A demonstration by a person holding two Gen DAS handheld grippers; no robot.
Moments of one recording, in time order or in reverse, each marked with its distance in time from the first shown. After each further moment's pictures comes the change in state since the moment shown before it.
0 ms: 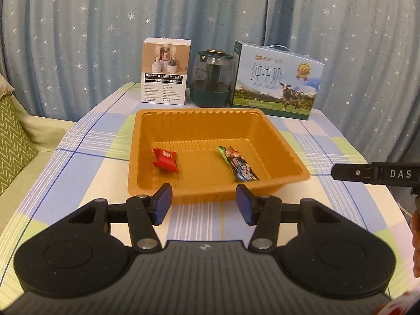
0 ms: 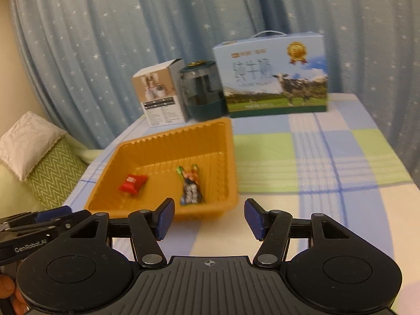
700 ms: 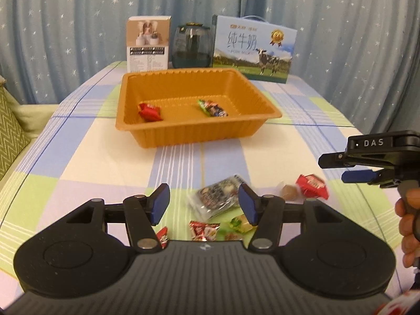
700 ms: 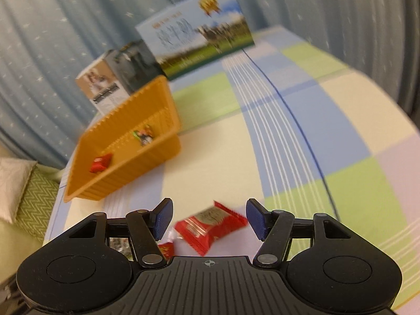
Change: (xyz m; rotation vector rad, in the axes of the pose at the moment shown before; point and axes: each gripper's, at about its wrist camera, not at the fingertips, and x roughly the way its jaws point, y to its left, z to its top) left arm -0.029 -0.014 -0.067 0.057 0.081 -0.045; right arm -0.014 -0.032 -0.069 0.367 0.097 -0.122
